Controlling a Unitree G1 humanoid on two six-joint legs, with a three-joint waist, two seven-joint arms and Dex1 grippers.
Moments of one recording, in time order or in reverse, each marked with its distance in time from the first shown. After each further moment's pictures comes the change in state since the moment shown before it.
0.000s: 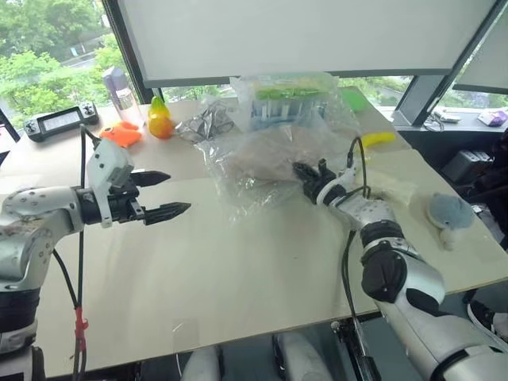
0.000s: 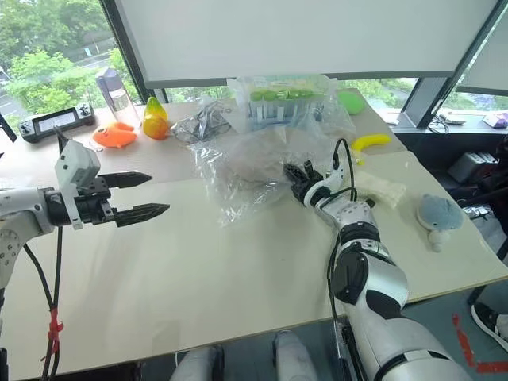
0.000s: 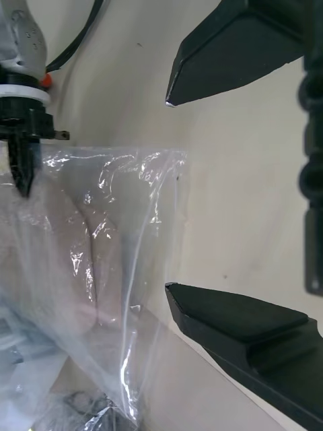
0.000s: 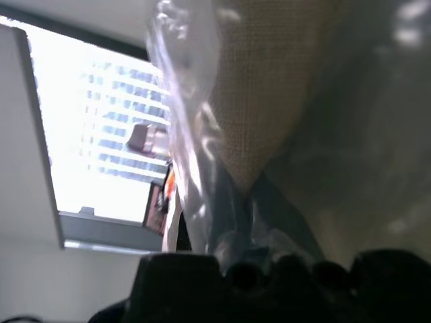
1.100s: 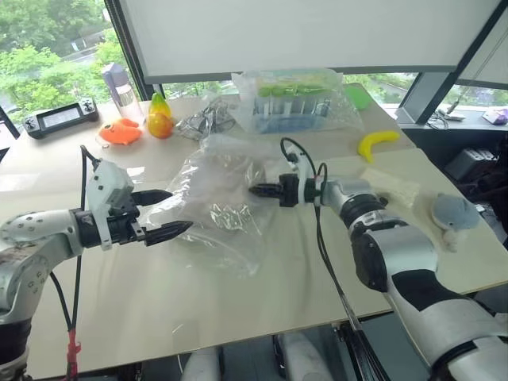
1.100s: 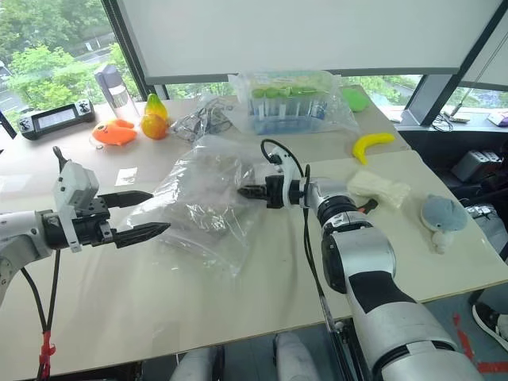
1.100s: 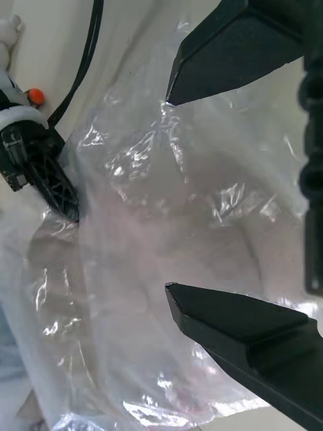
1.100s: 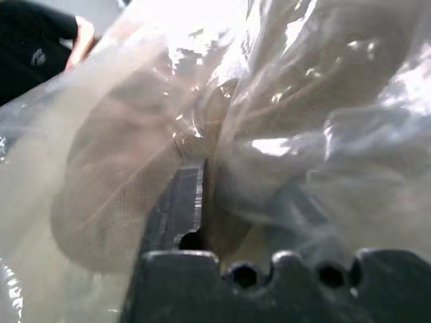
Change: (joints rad) left arm 0.165 -0.016 0.086 -0.179 -0.114 0.074 0.098; right arm -0.176 0.041 0.473 0.258 -0.470 -0.366 0.371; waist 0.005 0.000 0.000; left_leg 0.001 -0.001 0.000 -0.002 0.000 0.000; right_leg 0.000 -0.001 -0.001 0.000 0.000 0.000
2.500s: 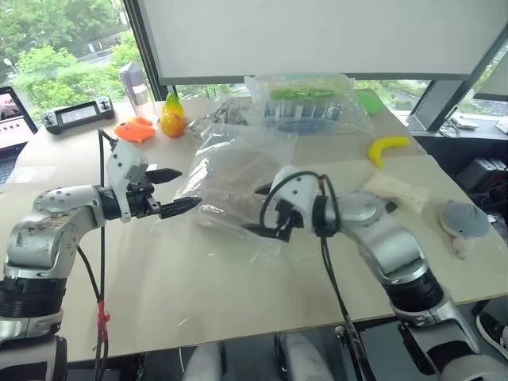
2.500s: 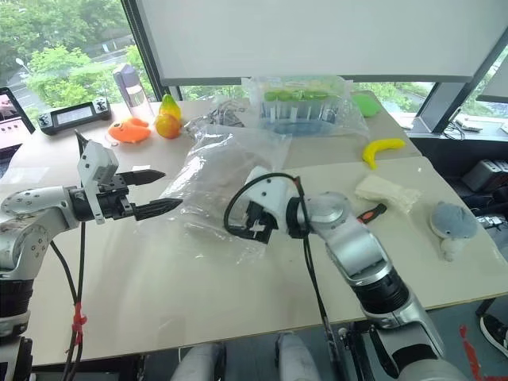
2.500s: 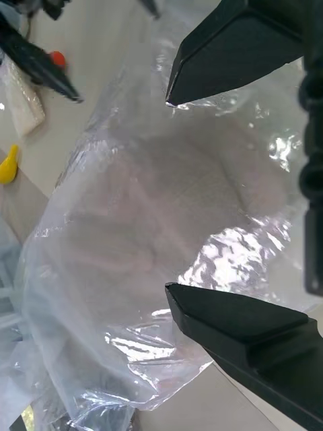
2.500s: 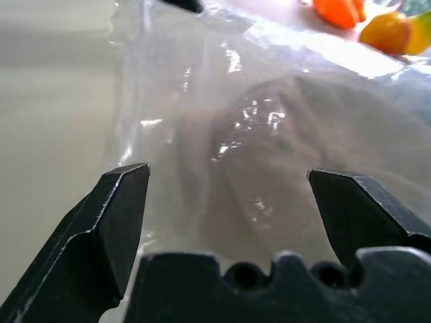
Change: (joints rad) left arm -0.254 -0.085 -0.176 0.306 0.160 -0.161 -0.081; right arm 0.623 -0.261 0.482 -1.701 -0.054 0.377 -0.207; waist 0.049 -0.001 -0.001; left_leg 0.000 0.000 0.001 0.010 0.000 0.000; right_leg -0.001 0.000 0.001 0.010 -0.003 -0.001
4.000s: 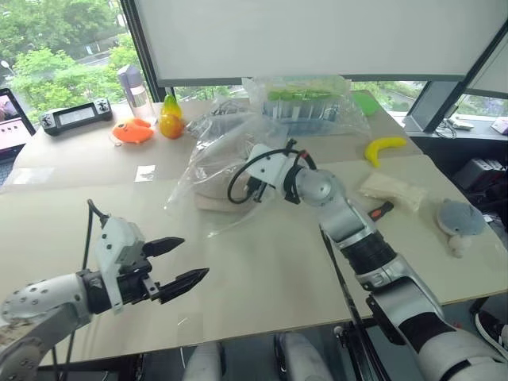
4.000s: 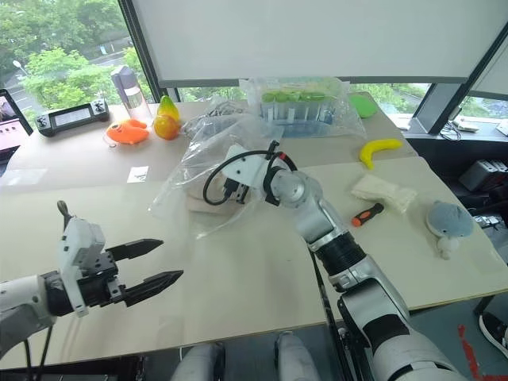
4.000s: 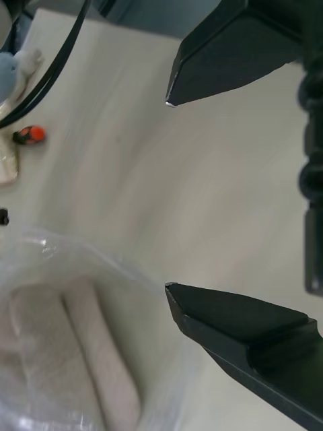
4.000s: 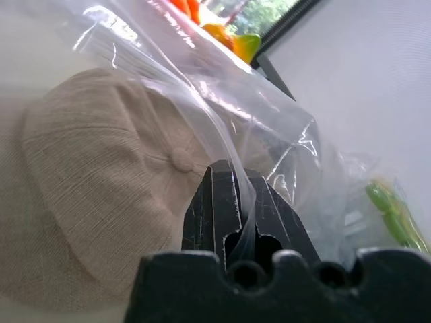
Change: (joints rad) left arm 0.612 -0.134 0.299 -0.663 -0.311 0.233 0.356; right arm -0.239 0.190 -0.008 0.602 -0.376 -0.476 -0.331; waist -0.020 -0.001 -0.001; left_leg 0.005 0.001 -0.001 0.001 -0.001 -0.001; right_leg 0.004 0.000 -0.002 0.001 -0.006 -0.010
